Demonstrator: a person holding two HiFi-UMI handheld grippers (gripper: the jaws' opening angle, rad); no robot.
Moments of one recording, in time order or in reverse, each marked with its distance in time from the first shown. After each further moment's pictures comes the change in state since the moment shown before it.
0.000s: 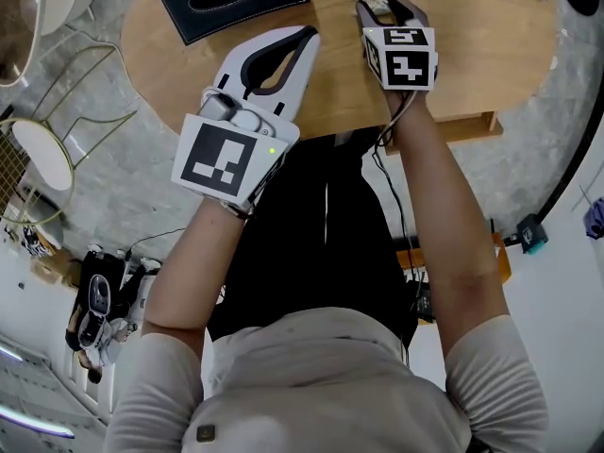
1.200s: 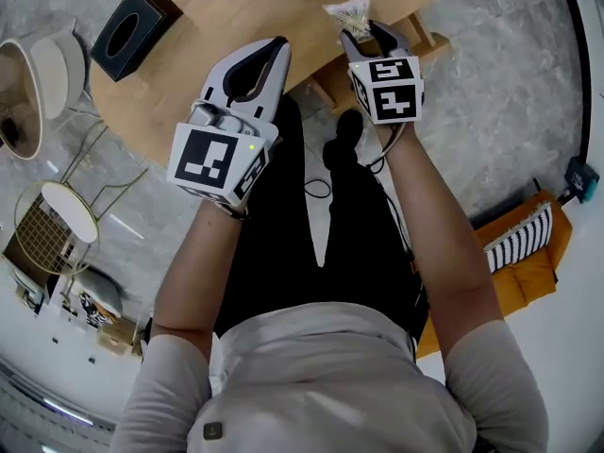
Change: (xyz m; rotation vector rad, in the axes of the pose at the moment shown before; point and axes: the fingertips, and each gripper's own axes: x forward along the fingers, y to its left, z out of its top) left arm 0.025 -0.229 0.000 0.231 0.000 -0.224; right arm -0.218 -0.085 -0.138 0.239 -0.170 -0.158
